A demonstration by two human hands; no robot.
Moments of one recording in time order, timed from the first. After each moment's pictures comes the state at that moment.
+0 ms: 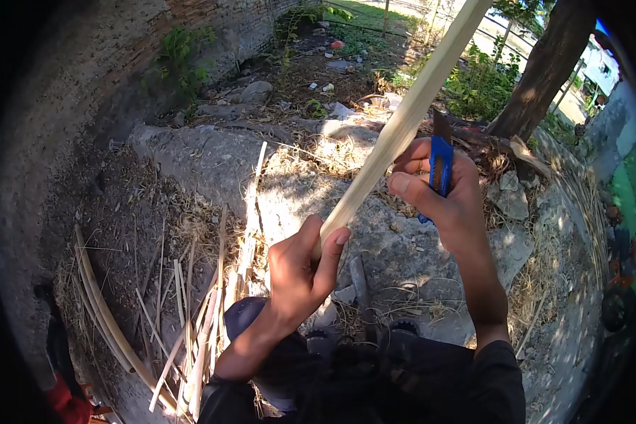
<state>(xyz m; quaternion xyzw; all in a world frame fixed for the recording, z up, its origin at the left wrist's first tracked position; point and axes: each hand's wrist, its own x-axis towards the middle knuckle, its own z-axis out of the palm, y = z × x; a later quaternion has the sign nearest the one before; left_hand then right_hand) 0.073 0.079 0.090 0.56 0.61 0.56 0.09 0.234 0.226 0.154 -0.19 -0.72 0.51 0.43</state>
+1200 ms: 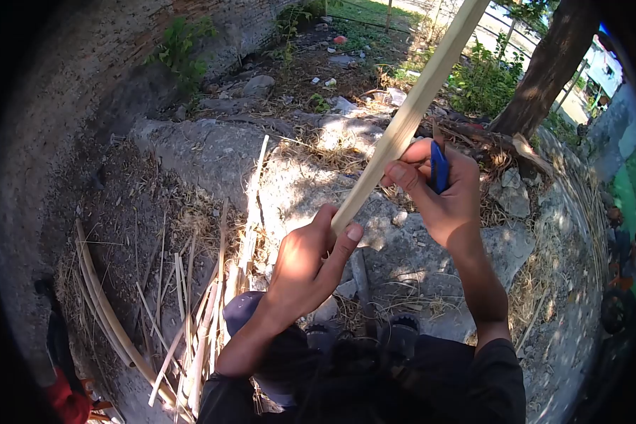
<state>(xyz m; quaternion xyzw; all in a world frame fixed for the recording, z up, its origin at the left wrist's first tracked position) 0.075 0.081 0.092 0.55 0.62 0.51 0.24 0.227 0.224 0.137 -0.22 -0.73 0.48 0.43</state>
